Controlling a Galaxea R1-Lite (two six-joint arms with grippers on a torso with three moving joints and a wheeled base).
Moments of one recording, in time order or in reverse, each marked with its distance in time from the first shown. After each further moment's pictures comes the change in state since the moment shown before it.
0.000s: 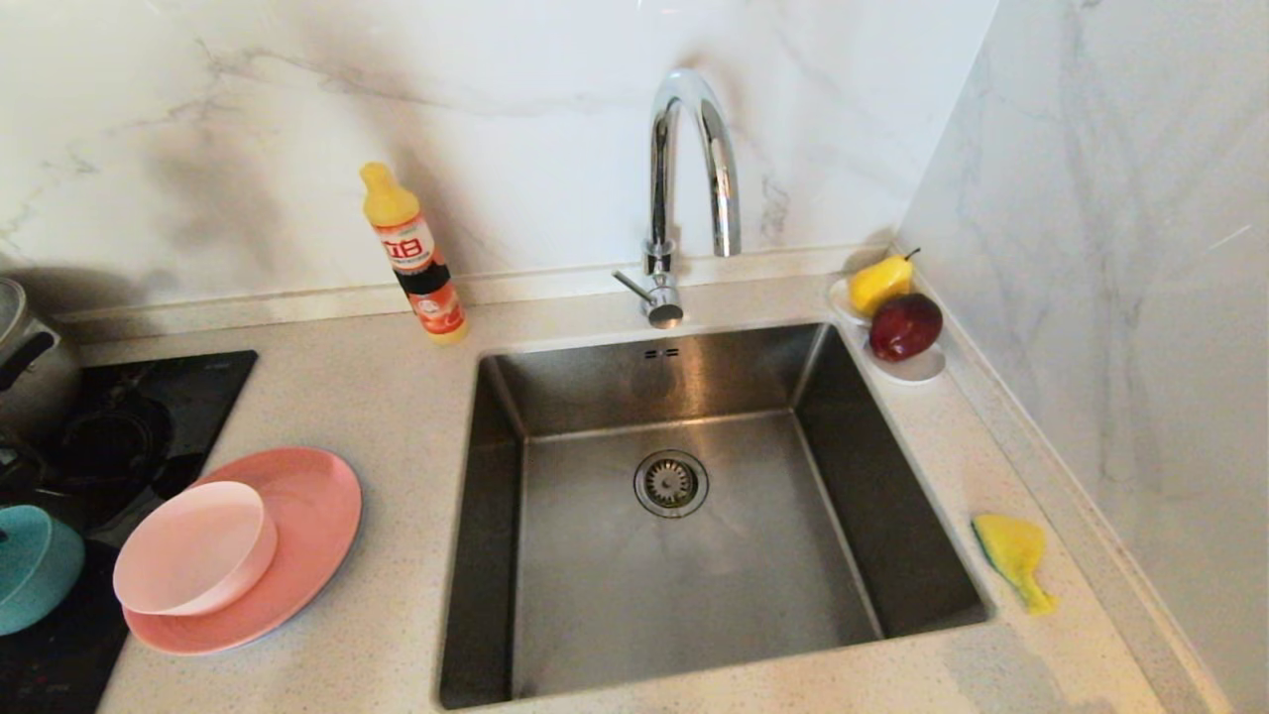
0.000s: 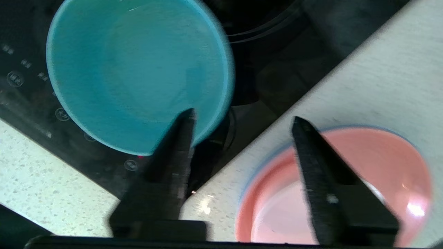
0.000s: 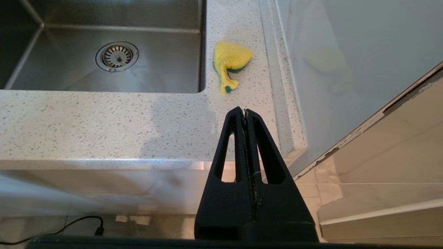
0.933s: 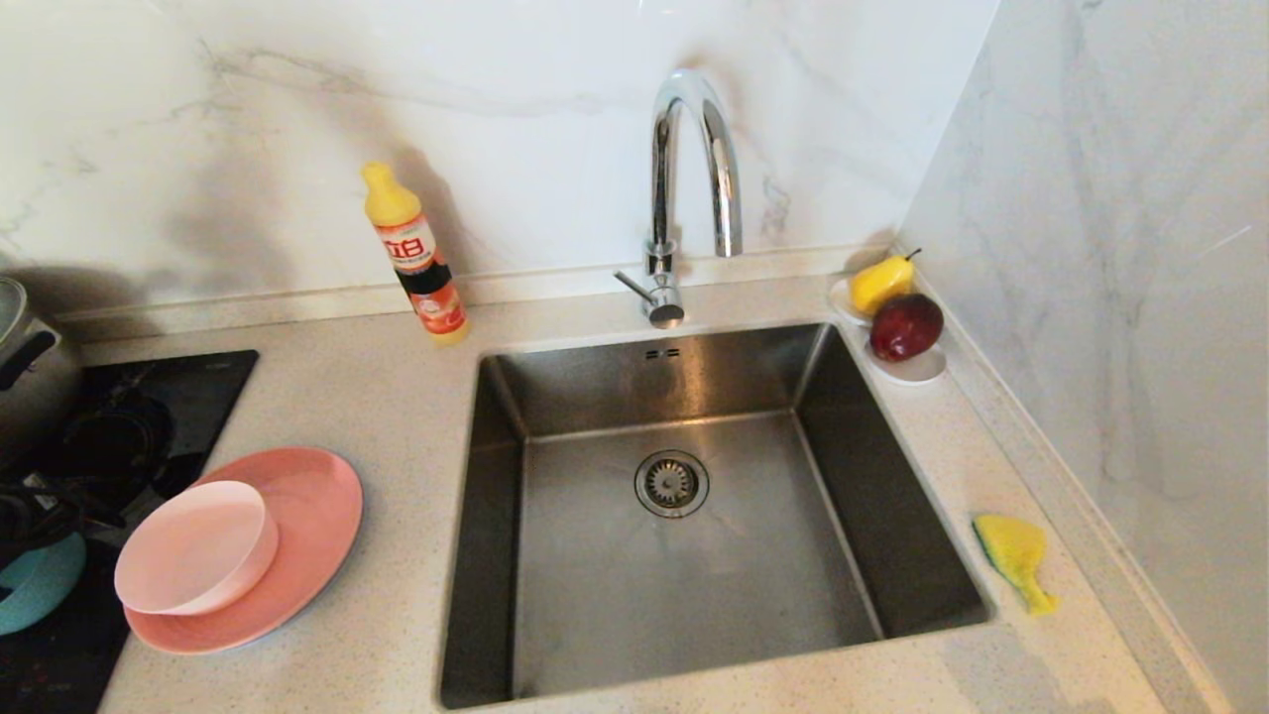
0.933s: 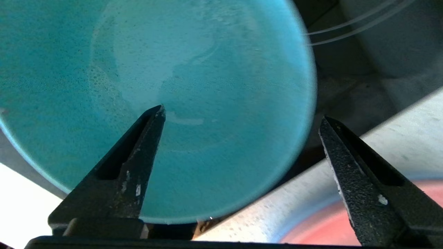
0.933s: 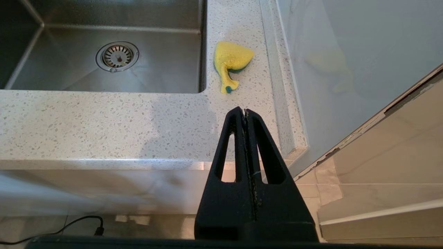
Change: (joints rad) left arm 0.014 0.153 0.047 -0.085 -0.003 -0.026; right arm 0.000 0.000 0.000 0.000 0.000 0.000
